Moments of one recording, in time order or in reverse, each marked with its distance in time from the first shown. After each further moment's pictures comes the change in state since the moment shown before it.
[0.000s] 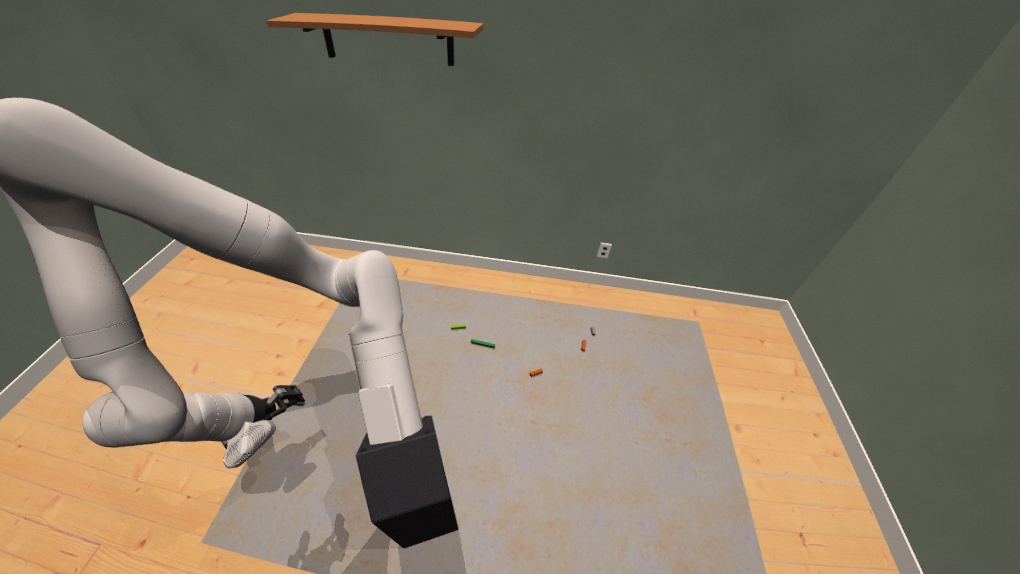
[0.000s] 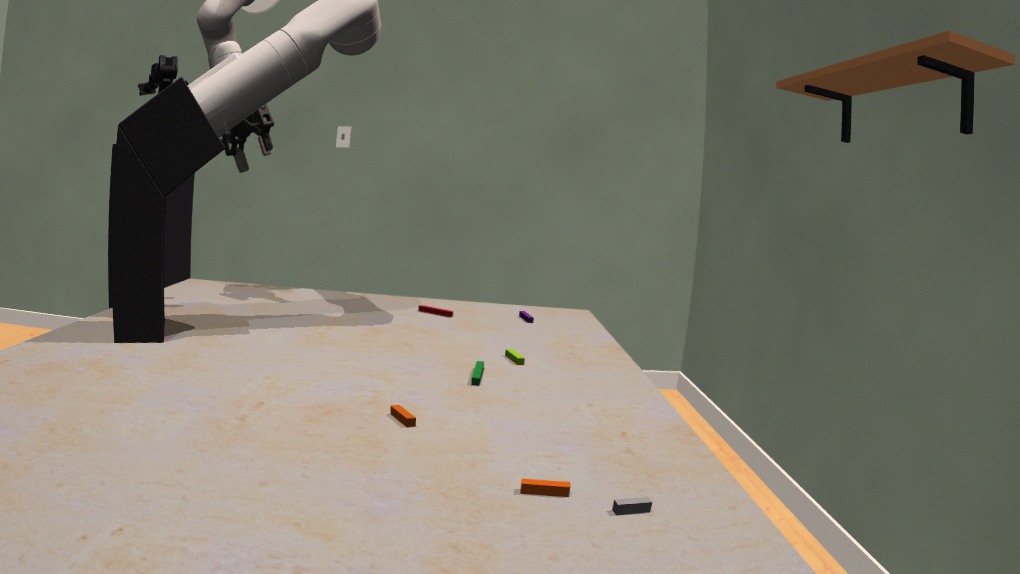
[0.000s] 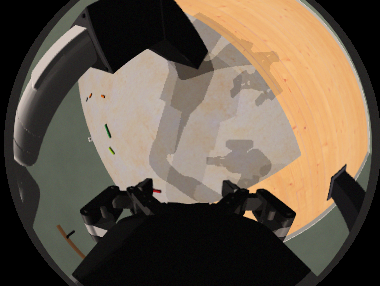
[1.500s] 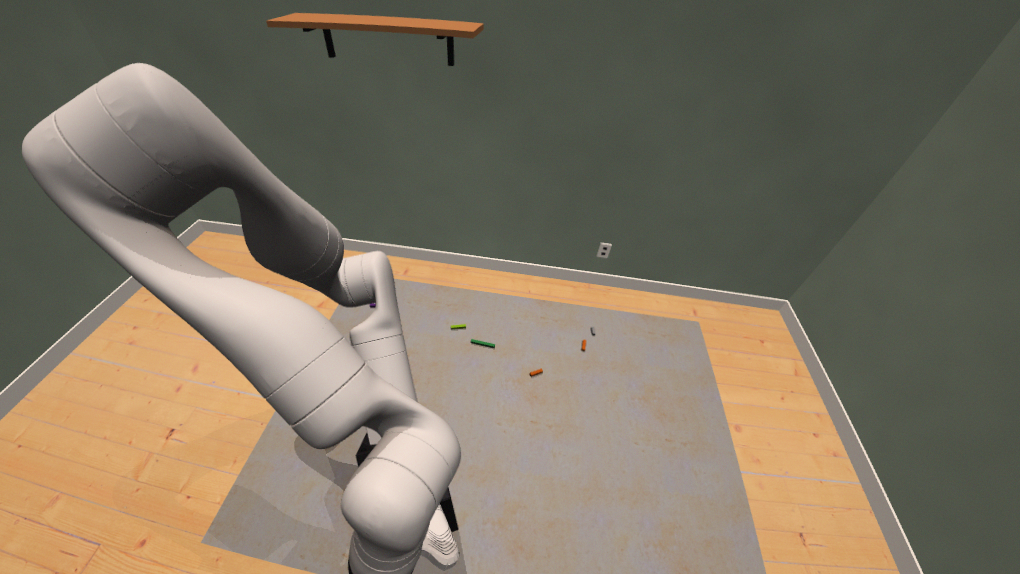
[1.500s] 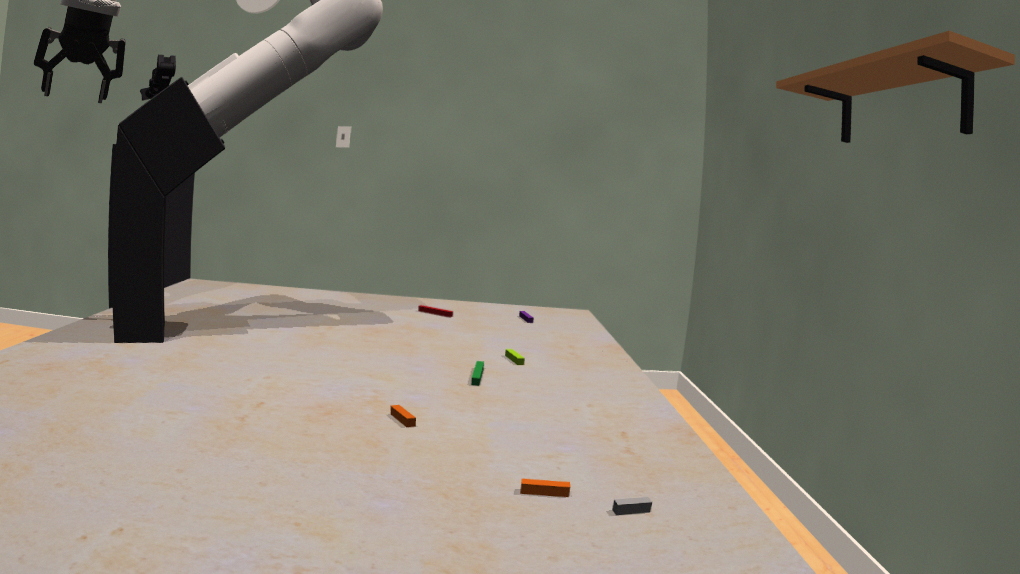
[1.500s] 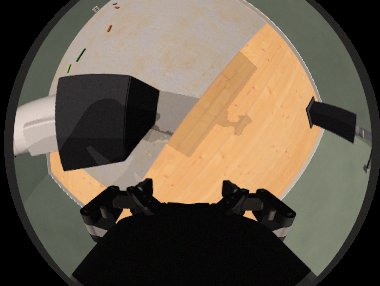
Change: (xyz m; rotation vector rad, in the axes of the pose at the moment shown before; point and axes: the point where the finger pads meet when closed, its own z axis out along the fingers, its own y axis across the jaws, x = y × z) arm 0.350 -0.039 -0.183 -0.735 -0.231 -1.108
